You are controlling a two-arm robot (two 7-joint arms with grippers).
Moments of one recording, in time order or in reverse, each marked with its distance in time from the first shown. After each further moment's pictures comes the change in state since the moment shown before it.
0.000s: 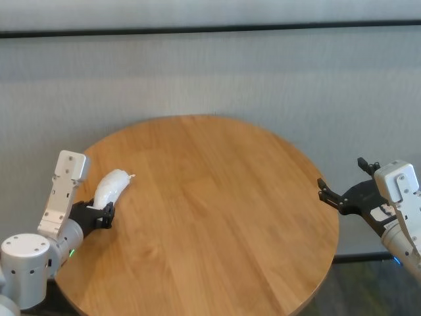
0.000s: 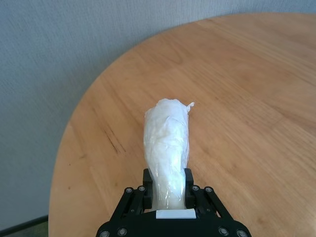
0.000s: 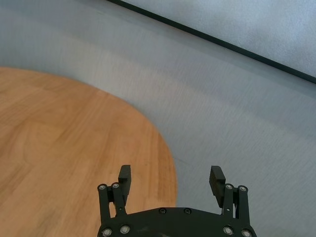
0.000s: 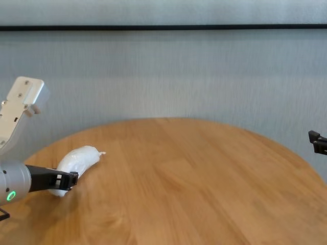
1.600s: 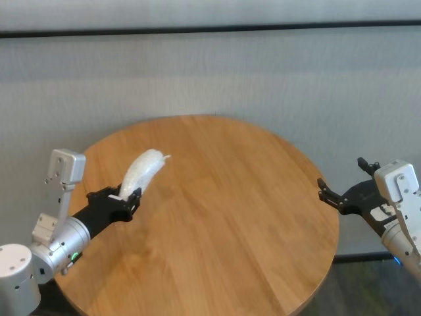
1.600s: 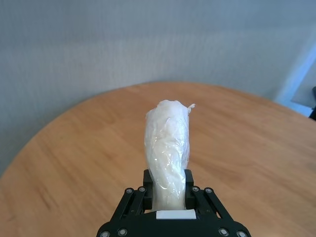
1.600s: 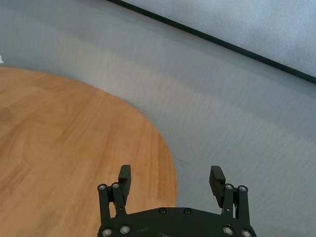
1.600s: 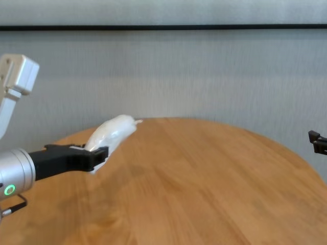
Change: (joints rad) left arm 0.081 0.006 -0.066 -0.093 -0.067 -0.208 -0.274; right arm 0.000 0.000 0.000 0.000 0.000 0.000 0.000
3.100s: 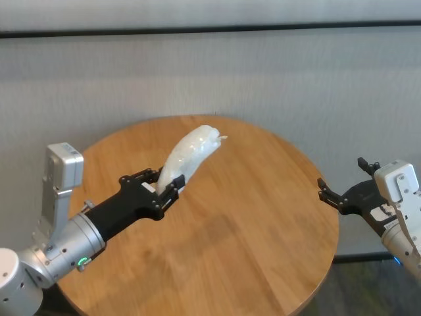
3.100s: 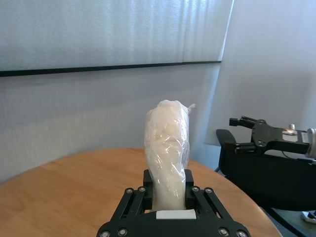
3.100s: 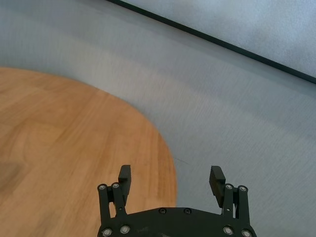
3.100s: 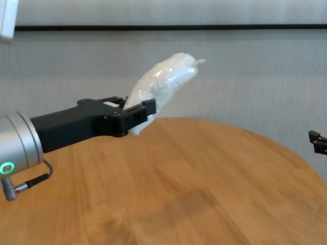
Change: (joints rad) left arm 0.082 0.088 0.054 -0.224 -0.160 -0.159 -0.232; right arm 0.000 0.000 0.000 0.000 0.000 0.000 0.000
